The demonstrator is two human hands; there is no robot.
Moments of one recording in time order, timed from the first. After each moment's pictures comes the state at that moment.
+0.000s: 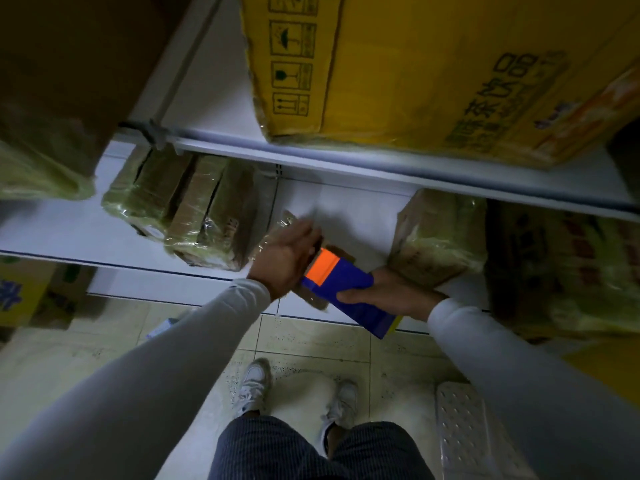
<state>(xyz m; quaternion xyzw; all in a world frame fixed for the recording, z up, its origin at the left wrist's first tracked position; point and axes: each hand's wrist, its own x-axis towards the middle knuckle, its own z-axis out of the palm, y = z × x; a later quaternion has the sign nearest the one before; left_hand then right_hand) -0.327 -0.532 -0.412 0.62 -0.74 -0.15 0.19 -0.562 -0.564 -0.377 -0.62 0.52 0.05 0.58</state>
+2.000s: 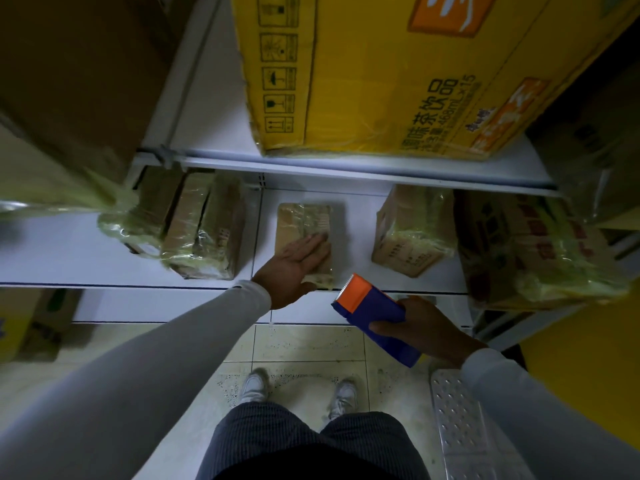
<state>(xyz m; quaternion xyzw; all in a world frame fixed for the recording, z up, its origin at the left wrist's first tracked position) -0.339 -0.523 -0.405 0.50 -0.85 -0.16 0.05 -0.628 -0.491 -0.366 -0.65 0.60 0.00 0.45</state>
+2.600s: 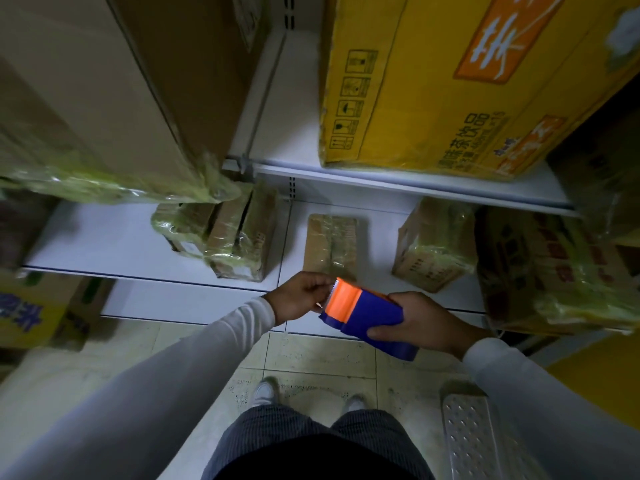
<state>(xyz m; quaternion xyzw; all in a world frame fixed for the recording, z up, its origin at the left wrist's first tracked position) -0.333 -0.474 -0.351 0.52 -0.52 -0.62 0.26 -0.583 -0.498 -0.314 -0.73 0.48 0.01 0.48</state>
